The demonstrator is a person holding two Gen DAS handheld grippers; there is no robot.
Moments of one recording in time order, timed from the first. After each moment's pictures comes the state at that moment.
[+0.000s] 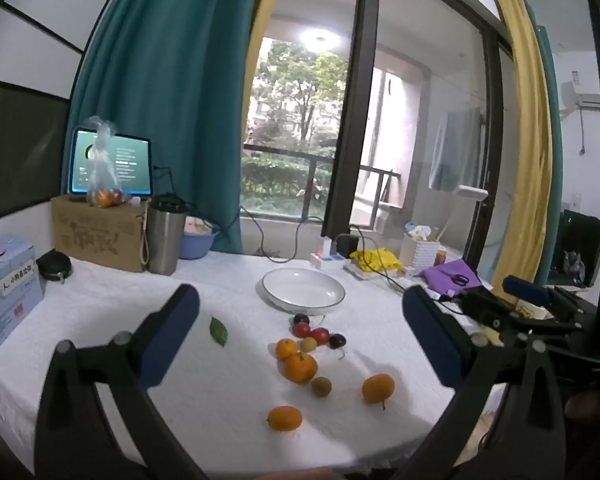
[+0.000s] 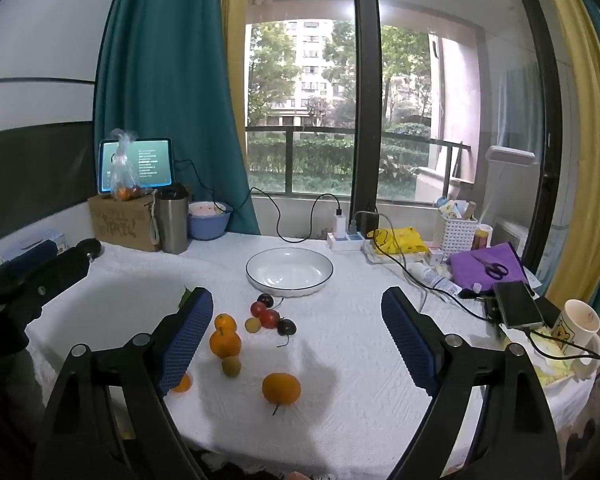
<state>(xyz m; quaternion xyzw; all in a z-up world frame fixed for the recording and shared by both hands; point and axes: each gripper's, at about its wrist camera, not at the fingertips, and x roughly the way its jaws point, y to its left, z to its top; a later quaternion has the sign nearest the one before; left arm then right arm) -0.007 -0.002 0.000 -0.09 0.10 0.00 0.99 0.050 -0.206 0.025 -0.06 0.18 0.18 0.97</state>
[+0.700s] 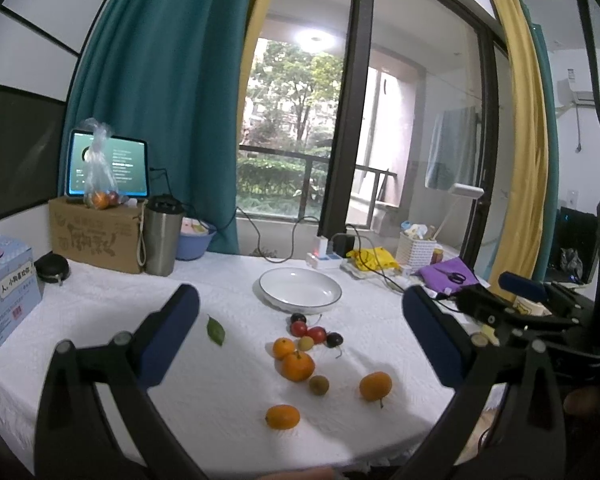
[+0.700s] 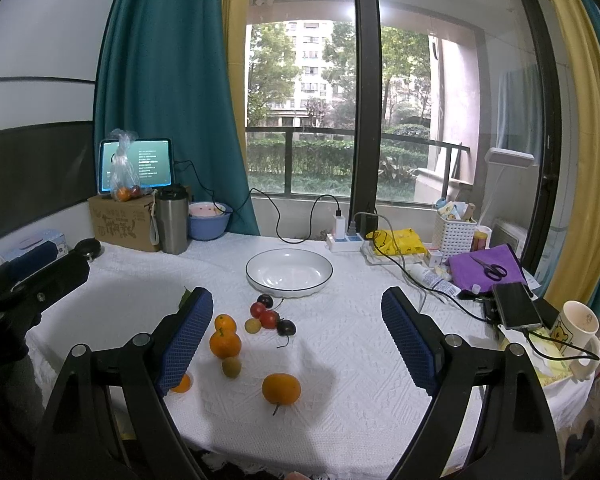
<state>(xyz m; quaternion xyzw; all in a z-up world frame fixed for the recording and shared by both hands) -0.009 -0.006 0.002 -0.09 0.10 0.00 0.99 0.050 -0.204 0.025 -0.06 0.17 0.18 0.97</state>
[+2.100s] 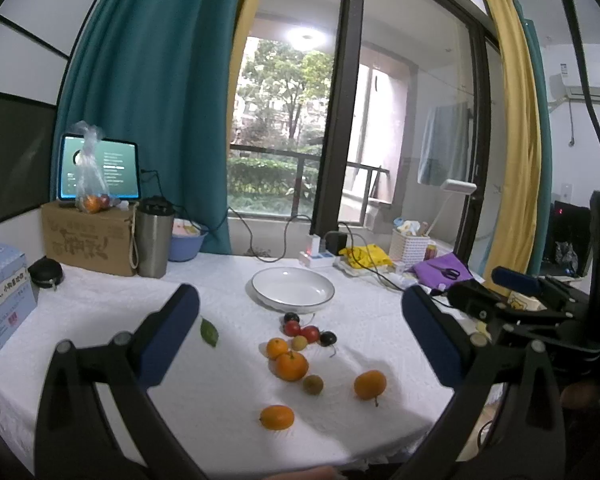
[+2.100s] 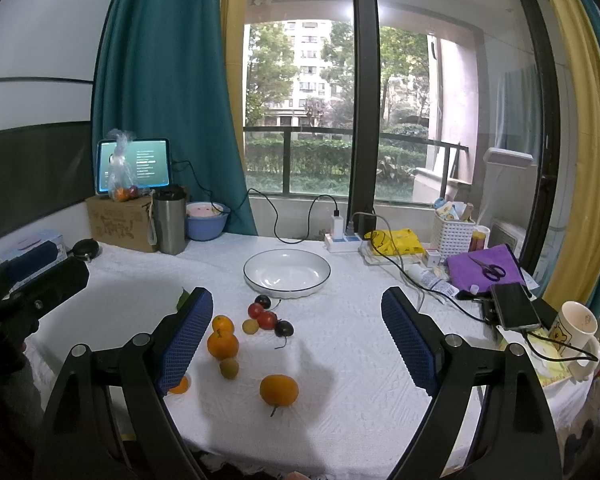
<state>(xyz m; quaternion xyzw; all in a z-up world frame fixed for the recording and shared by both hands) -0.006 -0.013 0.003 -0.08 0.10 -0.02 0.99 0.049 -0.206 0.026 -0.06 0.17 0.18 0.97</state>
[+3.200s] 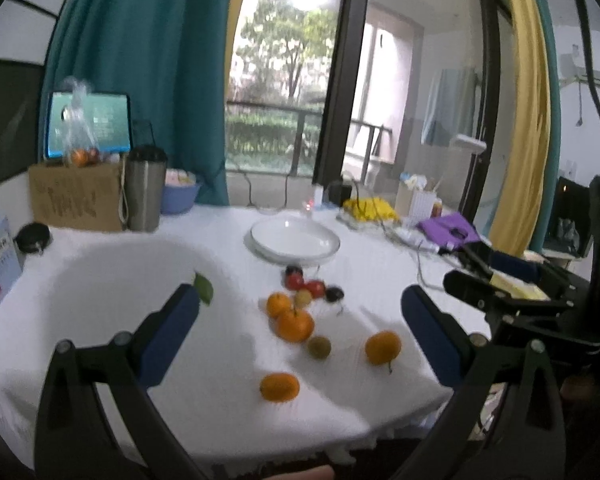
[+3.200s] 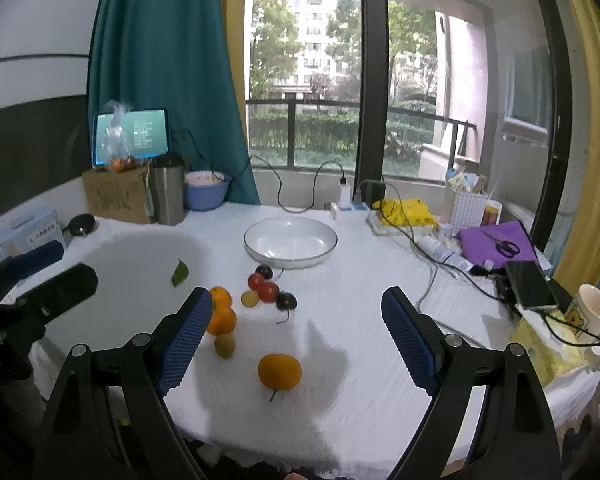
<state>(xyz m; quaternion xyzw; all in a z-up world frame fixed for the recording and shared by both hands) 0.030 -0.008 -0.038 -0.08 0.19 -0.03 0.98 0.076 -0.196 -0.005 -0.07 0.23 0.18 0.95</state>
